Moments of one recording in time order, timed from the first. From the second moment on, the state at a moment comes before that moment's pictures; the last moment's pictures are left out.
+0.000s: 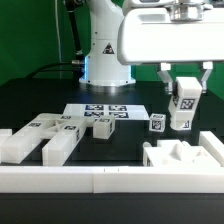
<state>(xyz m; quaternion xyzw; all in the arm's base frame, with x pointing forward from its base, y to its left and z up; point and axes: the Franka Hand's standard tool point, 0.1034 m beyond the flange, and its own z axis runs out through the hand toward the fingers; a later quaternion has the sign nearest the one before) 0.603 0.089 0.122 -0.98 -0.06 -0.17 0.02</state>
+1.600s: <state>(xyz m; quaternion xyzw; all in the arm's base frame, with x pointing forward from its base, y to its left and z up) 0.624 0.100 0.106 -0.96 -0.10 -0.25 0.01</state>
